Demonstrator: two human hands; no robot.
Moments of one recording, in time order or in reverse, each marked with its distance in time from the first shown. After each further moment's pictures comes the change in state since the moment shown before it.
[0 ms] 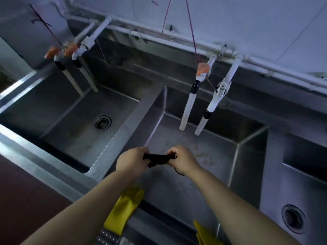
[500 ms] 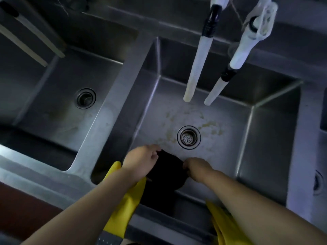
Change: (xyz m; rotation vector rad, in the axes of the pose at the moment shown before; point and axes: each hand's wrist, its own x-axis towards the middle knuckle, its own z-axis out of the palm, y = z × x) left_hand 0.043 -0.036 0.101 0.000 -0.311 0.111; right_hand 0.013 0.139 0.095 -0.361 -0.515 0.240
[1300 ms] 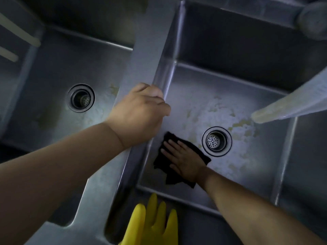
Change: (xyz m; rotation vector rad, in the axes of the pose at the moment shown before) left_hand 0.128 -0.052 -0.129 0.435 0.372 0.811; right_hand 0.157 -0.059 0.035 -0.571 0.471 -0.458
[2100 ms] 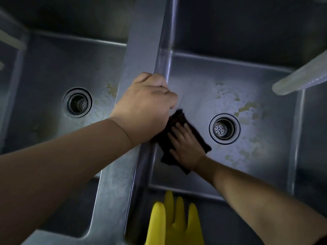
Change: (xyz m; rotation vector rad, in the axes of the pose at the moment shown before) left_hand -0.003 0.001 0.006 0.026 0.030 0.015; right_hand 0.035 -0.024 -0.005 0.112 0.212 0.295
